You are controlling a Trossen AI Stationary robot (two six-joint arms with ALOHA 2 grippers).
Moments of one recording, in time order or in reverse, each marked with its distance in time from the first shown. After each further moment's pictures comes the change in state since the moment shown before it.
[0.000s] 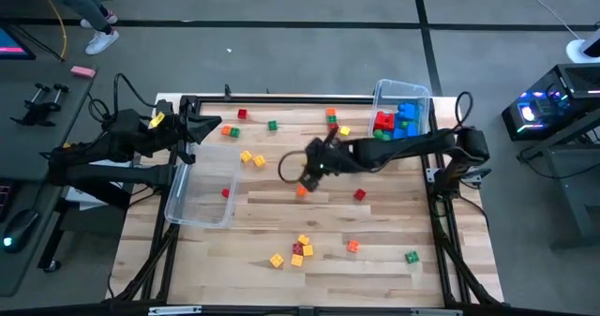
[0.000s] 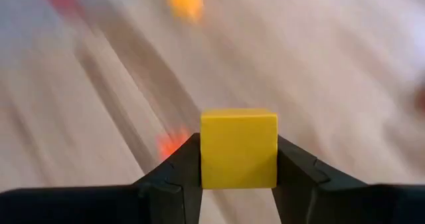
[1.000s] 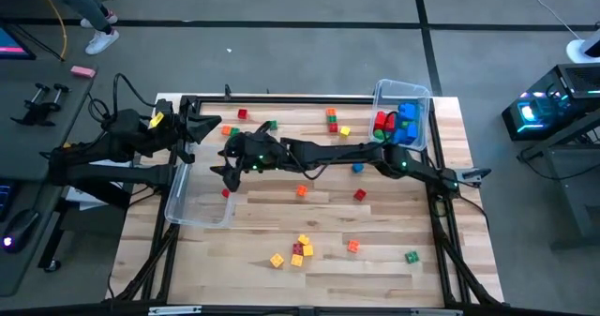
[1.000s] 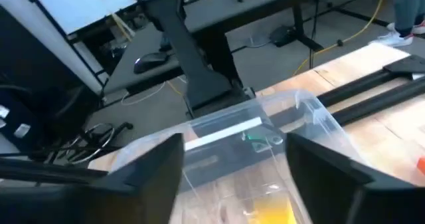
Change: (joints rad) left arm 0.000 0.000 0.000 0.010 0.000 -0.027; right arm -0.015 0.713 1.003 0.403 -0.230 -0.183
